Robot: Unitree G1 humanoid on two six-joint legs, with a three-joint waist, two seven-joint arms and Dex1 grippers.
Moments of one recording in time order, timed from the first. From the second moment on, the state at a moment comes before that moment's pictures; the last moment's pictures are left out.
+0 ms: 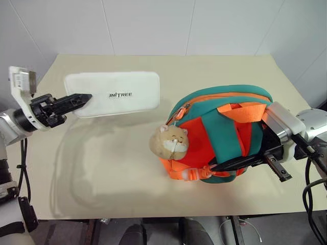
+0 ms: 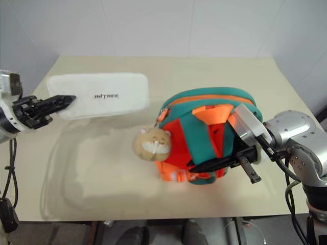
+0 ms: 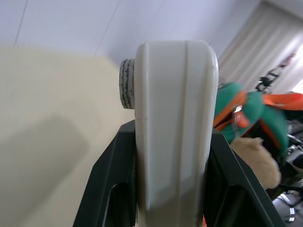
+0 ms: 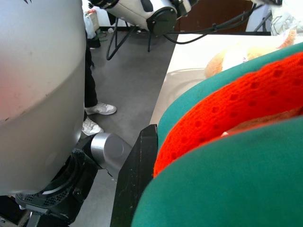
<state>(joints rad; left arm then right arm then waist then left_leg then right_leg) -0.64 0.86 0.51 0.21 -0.88 0.94 -1.18 -0.58 -0.97 -0.04 -0.38 0.88 0.63 1.50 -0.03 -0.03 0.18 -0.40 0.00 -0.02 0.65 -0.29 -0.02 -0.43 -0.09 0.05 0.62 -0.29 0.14</state>
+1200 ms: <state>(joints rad) -0.68 0.89 0.39 0.29 -0.83 0.61 -1.50 -0.58 -0.95 -0.05 -0.32 0.82 0.60 1.48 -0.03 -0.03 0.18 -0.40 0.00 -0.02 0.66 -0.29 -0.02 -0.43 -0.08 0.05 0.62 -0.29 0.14</state>
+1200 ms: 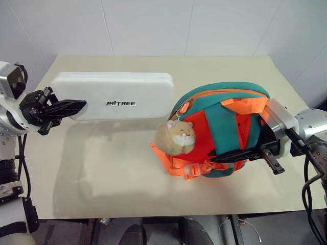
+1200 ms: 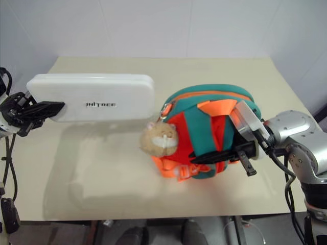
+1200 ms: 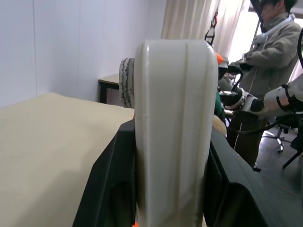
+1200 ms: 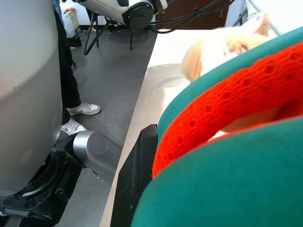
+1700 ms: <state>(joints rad) -0.75 0.84 0.27 0.41 -0.76 0.54 -1.50 -0.58 -0.93 -0.05 -0.32 0.81 0.59 1.47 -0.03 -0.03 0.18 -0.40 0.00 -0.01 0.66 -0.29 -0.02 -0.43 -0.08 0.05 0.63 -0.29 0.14</state>
